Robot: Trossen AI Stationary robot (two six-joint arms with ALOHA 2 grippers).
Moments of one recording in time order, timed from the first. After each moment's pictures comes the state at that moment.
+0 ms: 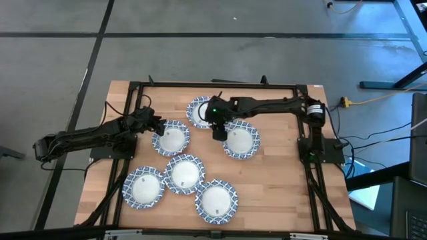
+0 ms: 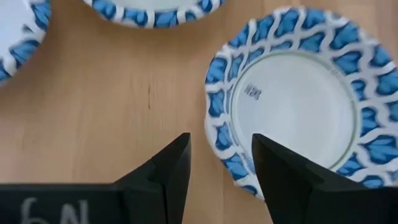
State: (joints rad) left arm 0.47 0.51 0.08 -0.22 -0.25 -0.51; right arm -0.19 1.97 1.52 -0.53 -0.02 -0.22
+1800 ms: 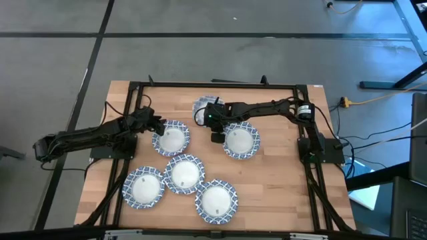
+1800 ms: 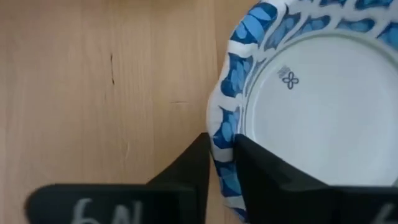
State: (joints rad) left arm 0.47 0.51 0.08 -0.22 -0.25 -0.52; right arm -0.19 2.09 1.52 -0.51 0.06 -0.18
